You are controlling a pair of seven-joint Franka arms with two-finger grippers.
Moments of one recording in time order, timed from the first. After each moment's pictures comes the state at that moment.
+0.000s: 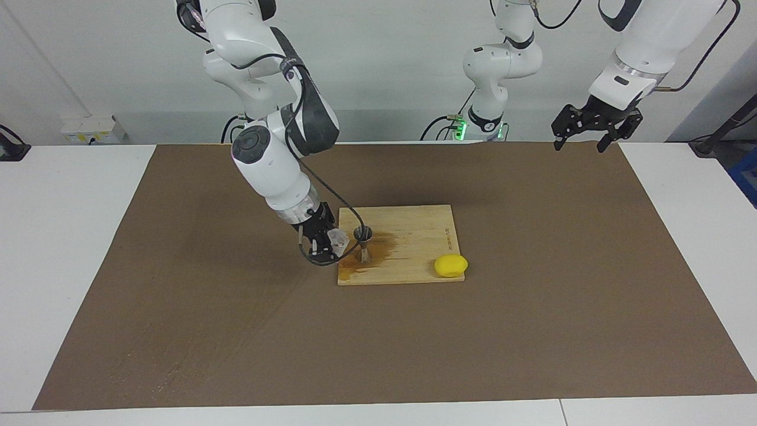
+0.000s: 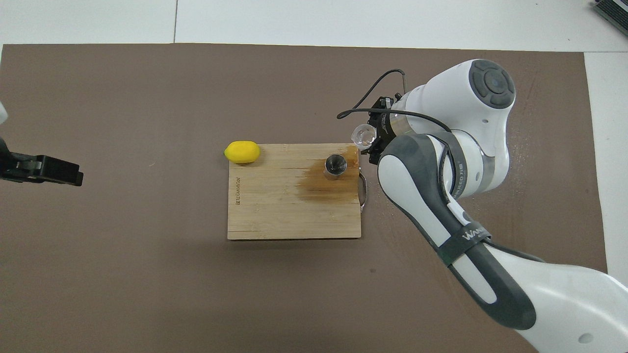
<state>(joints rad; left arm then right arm) 0.05 -0.09 -0.12 -1.65 -0.03 1.53 0.06 0.29 0.37 0.06 -1.63 0.26 2.13 1.80</state>
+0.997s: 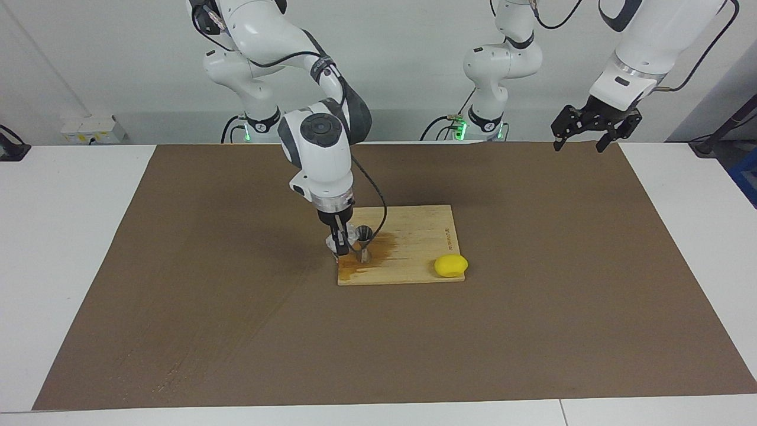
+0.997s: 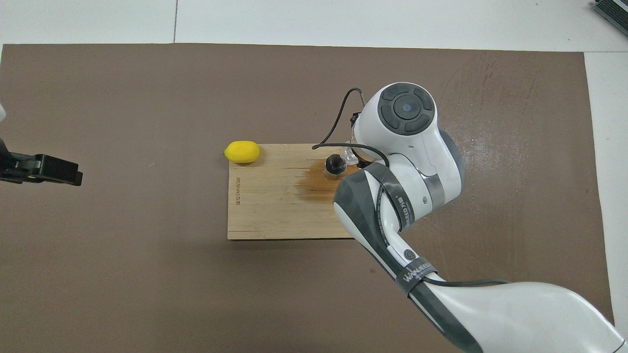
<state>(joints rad) 0.06 -0.09 -0.12 -1.65 -0.03 1.53 0.05 0.41 0.38 0.05 -1.62 -0.07 2.06 1.86</state>
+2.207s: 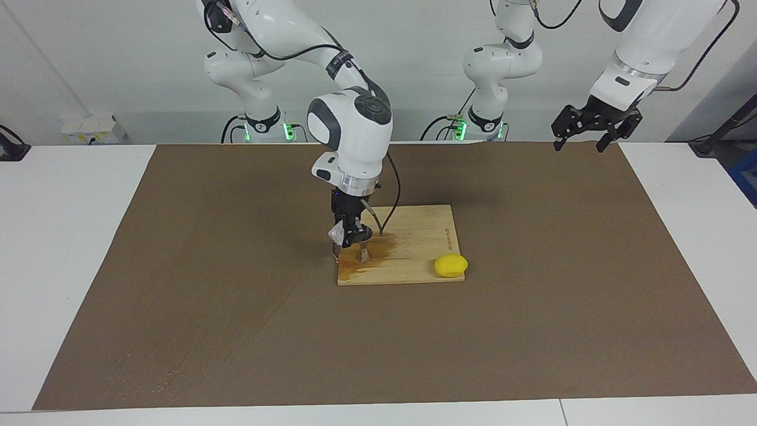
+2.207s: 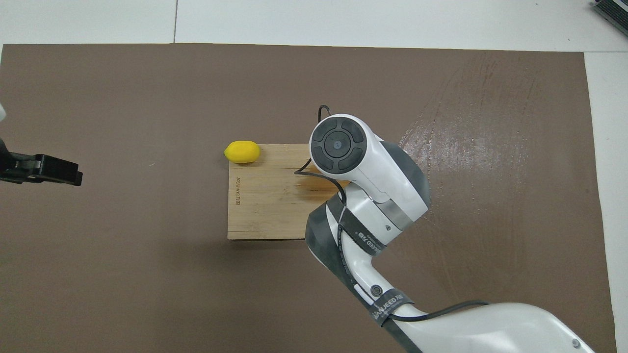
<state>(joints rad) 0.06 -0.09 -0.12 -1.65 -0.03 1.53 0.05 0.50 0.37 0.06 -1.60 -0.32 1.98 1.86</state>
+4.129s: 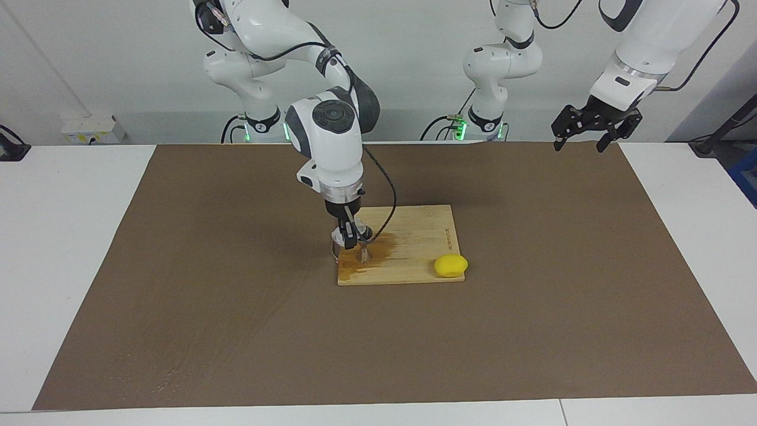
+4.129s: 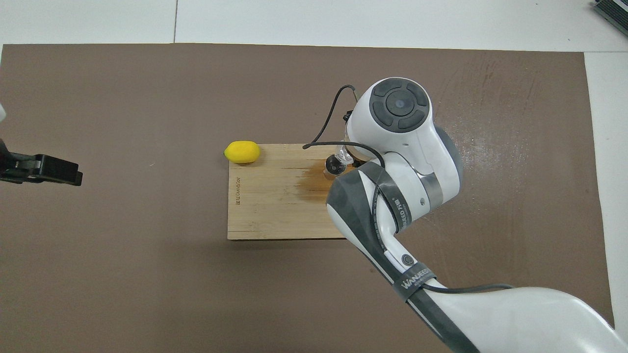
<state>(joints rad) 0.06 -0.09 -0.12 -1.65 -0.03 1.53 0.05 0.41 0.38 0.05 -1.57 -0.03 2.01 1.87</state>
